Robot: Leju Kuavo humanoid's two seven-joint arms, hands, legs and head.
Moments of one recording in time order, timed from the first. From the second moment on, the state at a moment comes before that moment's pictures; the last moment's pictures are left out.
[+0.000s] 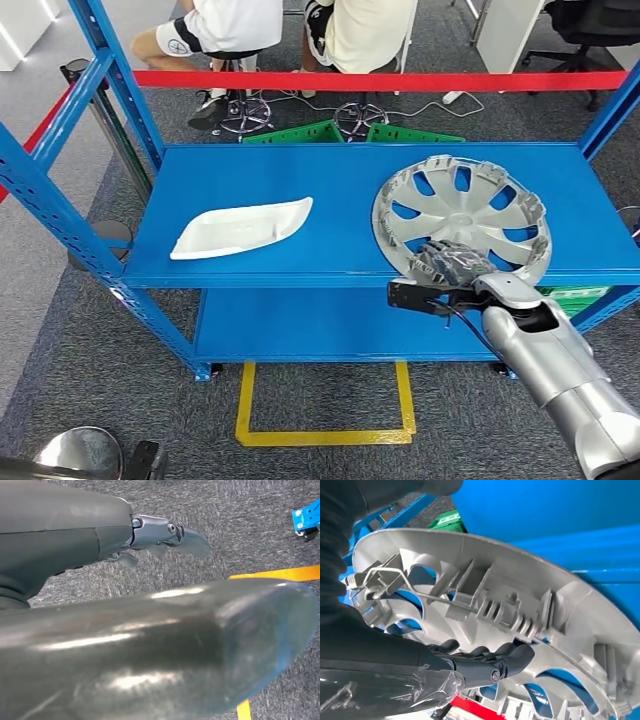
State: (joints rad) left arm -0.05 -0.13 0.99 -0.23 -1.04 -0.06 -0.45; right arm -0.70 -0.28 0.65 -0.90 1.00 0.20 -0.02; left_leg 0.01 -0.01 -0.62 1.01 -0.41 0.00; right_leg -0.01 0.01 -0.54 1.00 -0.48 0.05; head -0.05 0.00
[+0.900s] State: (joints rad) left arm -0.05 -0.13 1.01 -0.23 -1.08 -0.04 -0.45; right arm -0.58 -0.28 0.65 -0.90 1.16 -0.04 0.12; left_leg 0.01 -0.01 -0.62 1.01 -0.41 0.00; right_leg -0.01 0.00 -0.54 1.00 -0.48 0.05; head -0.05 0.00
